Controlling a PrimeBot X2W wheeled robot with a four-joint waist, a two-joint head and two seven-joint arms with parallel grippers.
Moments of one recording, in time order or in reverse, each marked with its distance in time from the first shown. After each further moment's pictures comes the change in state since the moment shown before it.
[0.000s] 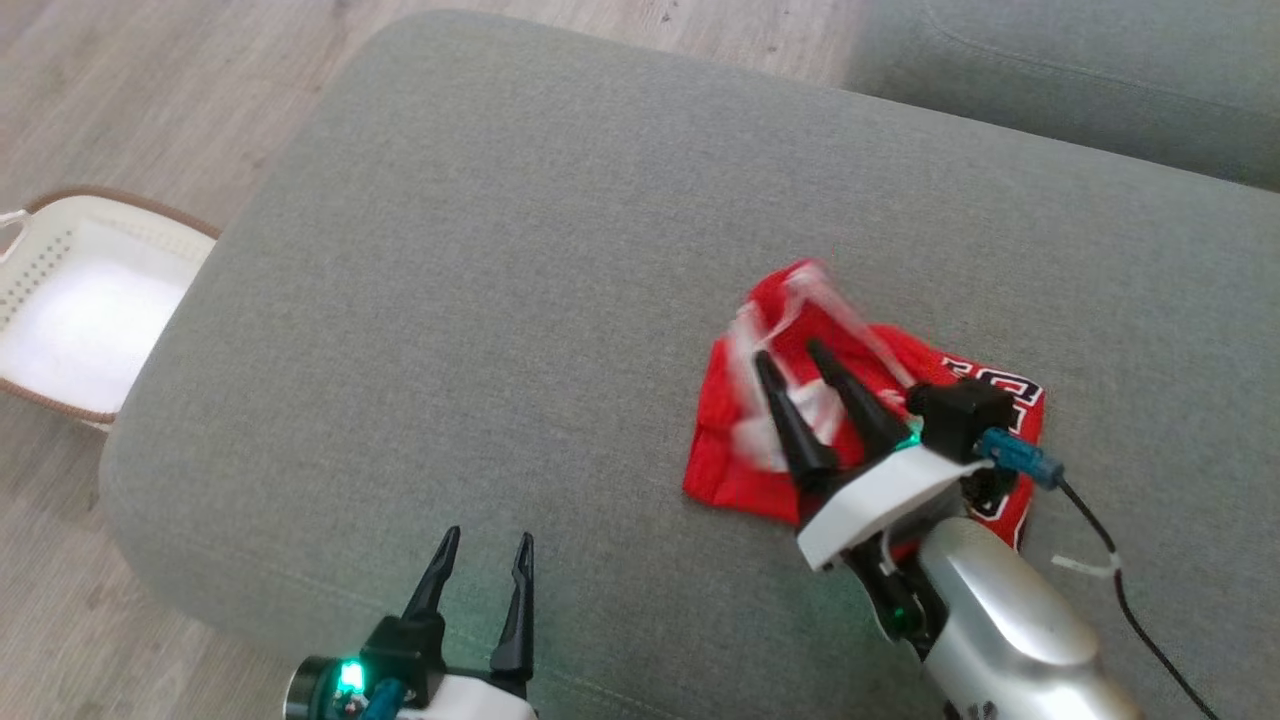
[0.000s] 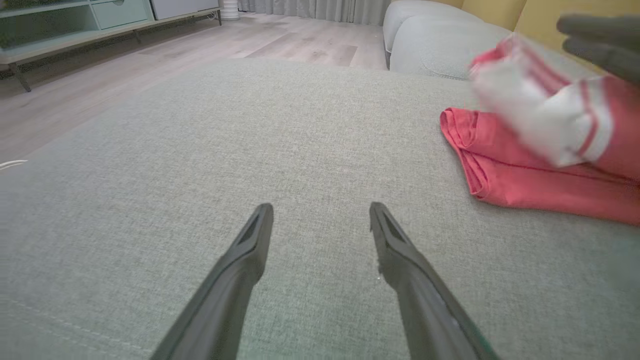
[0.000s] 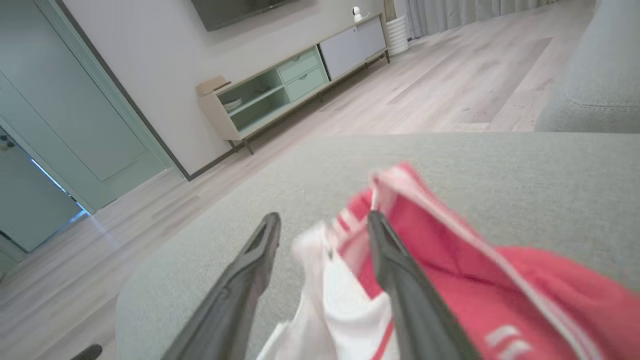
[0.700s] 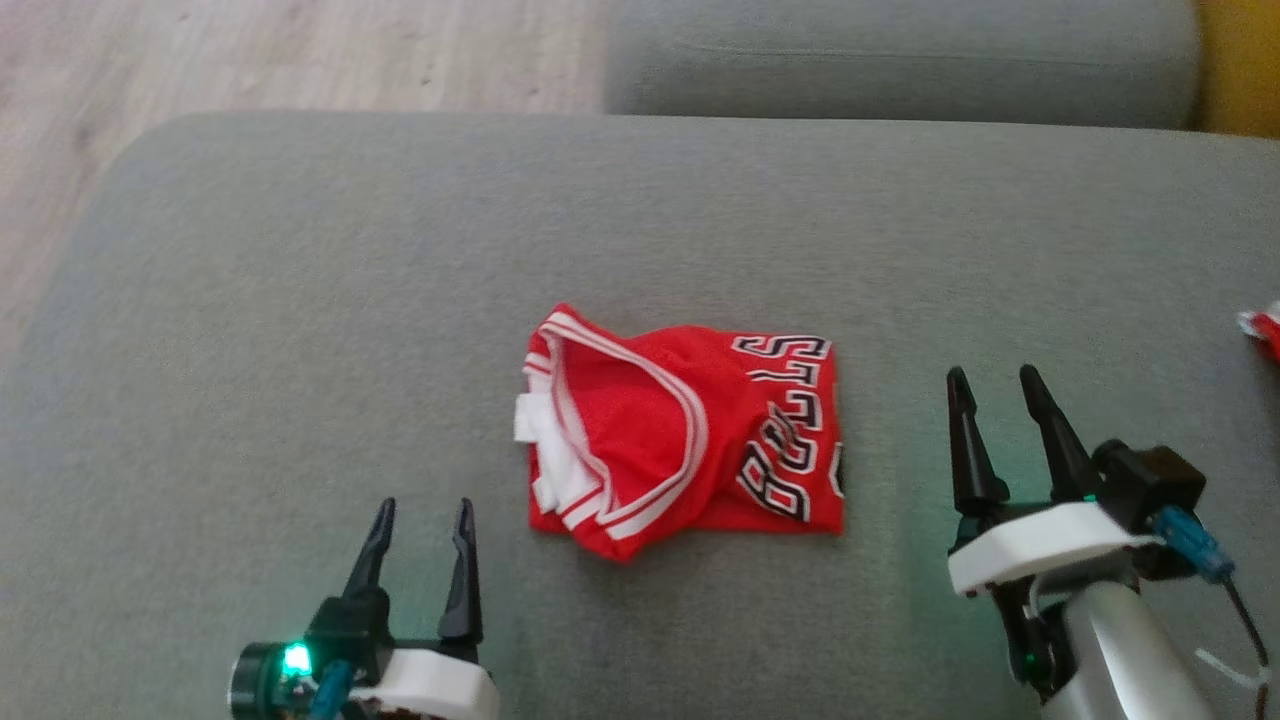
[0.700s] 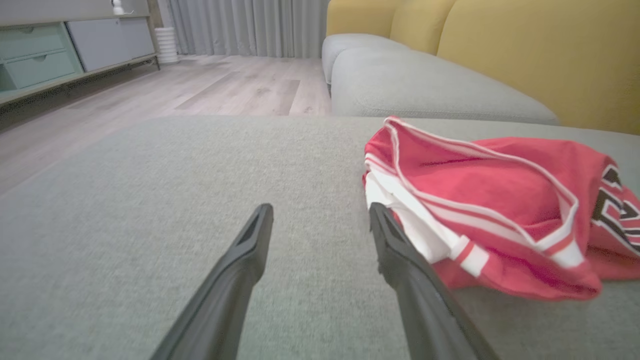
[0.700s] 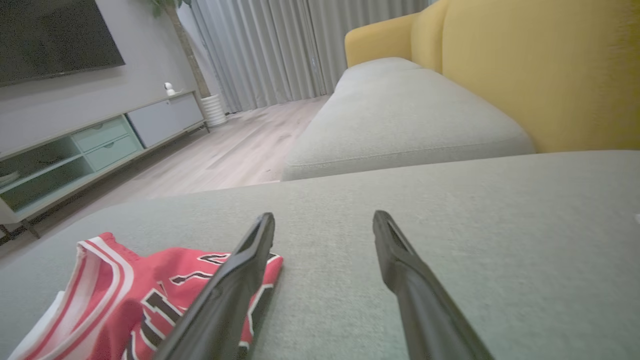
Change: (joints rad) left arm -0.005 0.000 0.117 -0.038 0.039 0.019 0.000; right arm 0.198 0.013 -0.430 -0.147 -0.255 0.000 -0.036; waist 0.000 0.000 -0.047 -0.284
